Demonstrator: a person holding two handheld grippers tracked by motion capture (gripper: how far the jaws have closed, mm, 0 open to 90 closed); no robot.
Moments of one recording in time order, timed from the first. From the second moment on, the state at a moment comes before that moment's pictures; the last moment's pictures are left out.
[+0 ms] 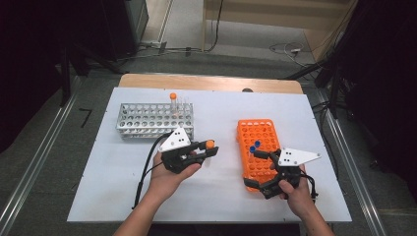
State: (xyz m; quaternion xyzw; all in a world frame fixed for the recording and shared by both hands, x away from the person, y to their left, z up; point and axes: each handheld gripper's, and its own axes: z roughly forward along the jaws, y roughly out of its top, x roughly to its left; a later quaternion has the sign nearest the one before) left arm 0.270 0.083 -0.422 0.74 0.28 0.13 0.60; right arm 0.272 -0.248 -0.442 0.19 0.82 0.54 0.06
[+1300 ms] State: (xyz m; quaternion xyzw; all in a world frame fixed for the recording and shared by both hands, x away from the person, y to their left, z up) left arm 0.366 0.185 -0.405 0.66 0.41 0.26 0.58; right arm 0.295 -0.303 -0.454 0.26 0.79 0.55 0.08
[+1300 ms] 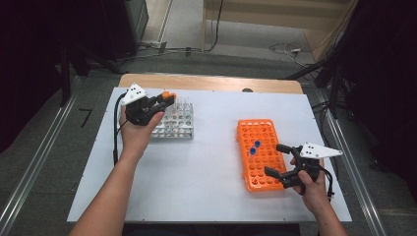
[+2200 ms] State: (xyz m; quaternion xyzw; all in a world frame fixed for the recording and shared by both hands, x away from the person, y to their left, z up) left arm 0.419 0.190 -0.428 0.65 0.47 0.27 0.54; right arm 0.297 -0.309 -0.458 0.27 0.79 0.55 0.08
